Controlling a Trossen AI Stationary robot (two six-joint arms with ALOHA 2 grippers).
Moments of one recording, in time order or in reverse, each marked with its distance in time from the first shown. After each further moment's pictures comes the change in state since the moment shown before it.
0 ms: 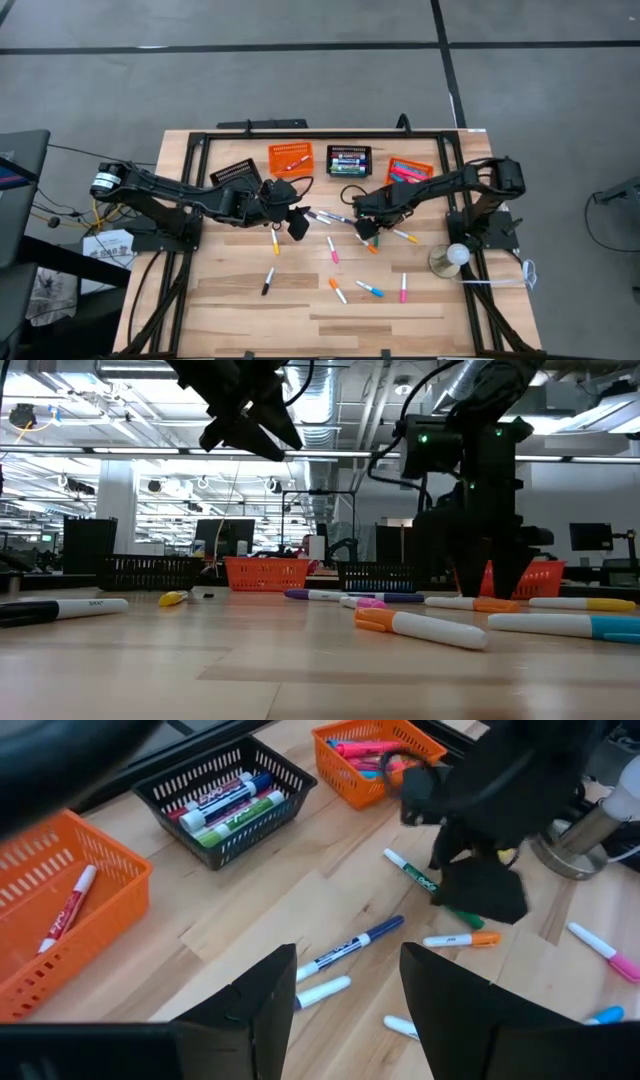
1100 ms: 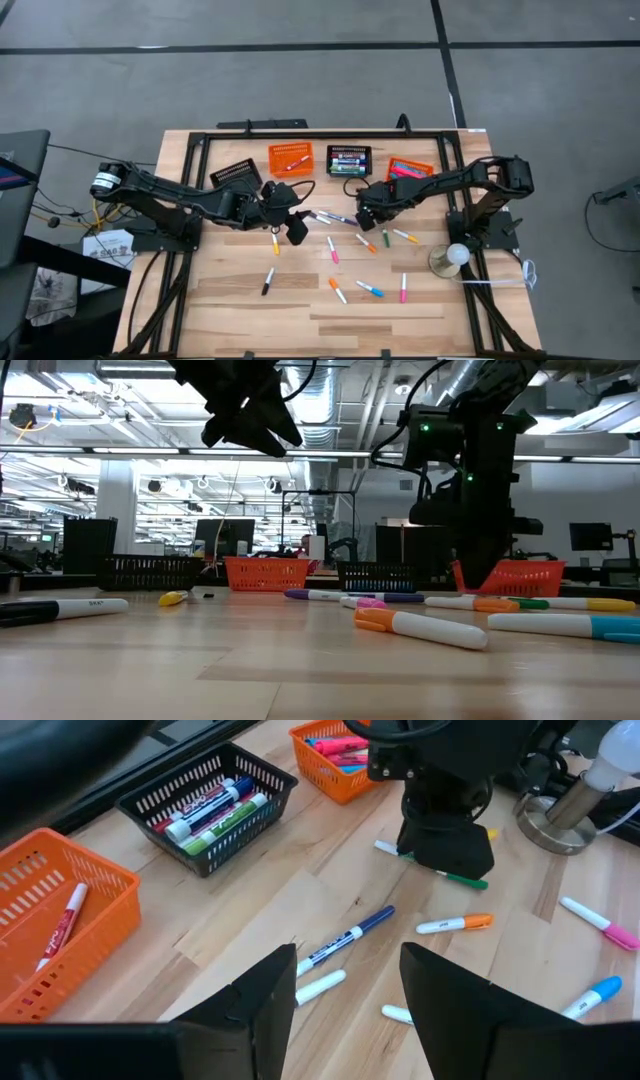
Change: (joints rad) left arm -0.025 0.000 0.001 0.004 0.000 0.072; right arm -0.035 -0.067 -0.003 -0.010 0.124 -0.041
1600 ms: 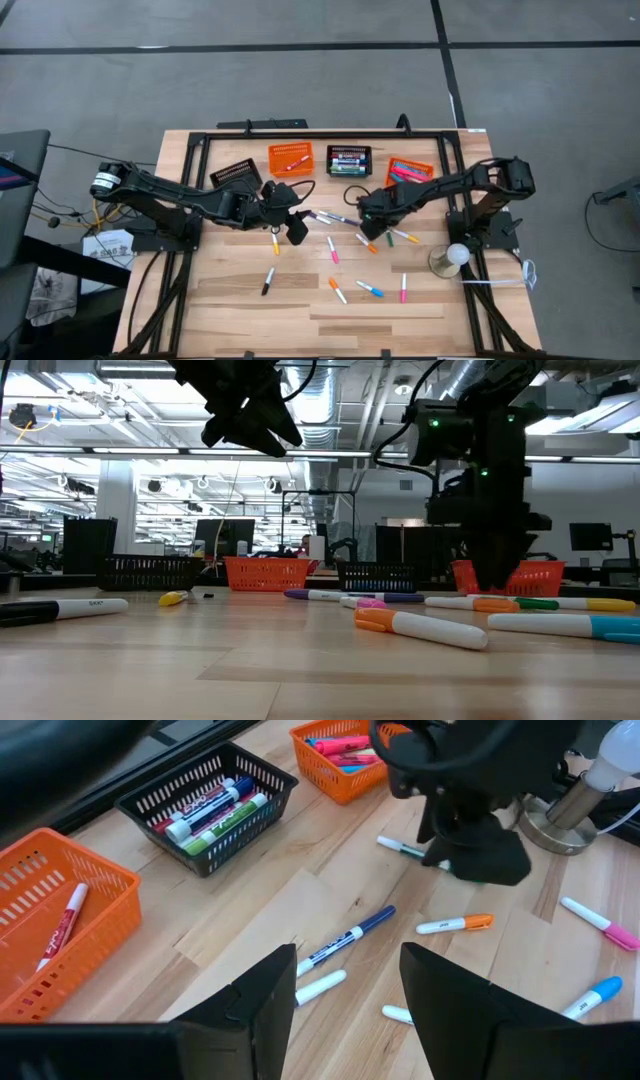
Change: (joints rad) left arm 0.000 0.000 0.000 0.000 0.000 0.000; right arm 0.060 -0.004 0.002 -0.065 -0.041 -0.072
